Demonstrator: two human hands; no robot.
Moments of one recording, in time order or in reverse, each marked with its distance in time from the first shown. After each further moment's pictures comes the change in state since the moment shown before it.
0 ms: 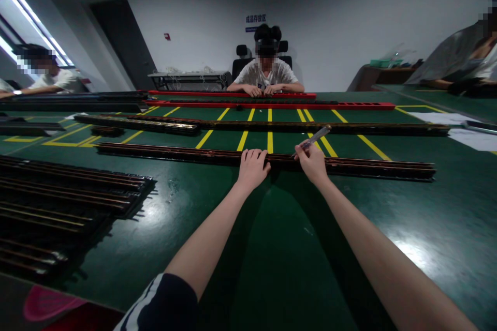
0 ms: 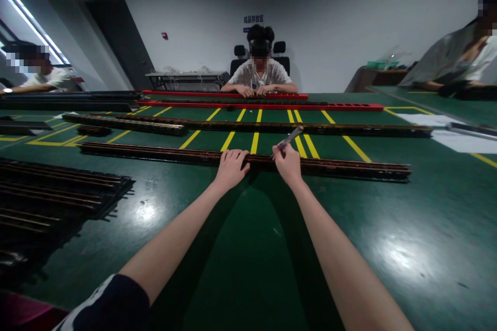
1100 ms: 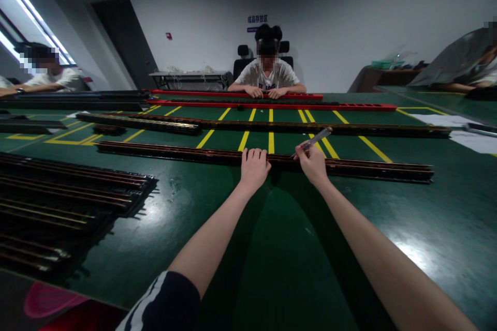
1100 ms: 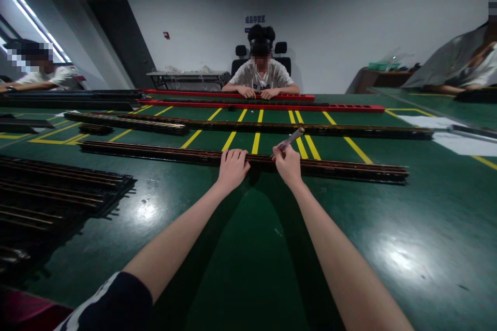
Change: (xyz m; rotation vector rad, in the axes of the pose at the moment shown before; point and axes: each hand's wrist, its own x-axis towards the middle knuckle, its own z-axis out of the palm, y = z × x) left_hand -0.001 0.004 0.005 0.104 0.124 -0.012; right_hand 0.000 0.000 0.003 -0.020 0.010 -0.051
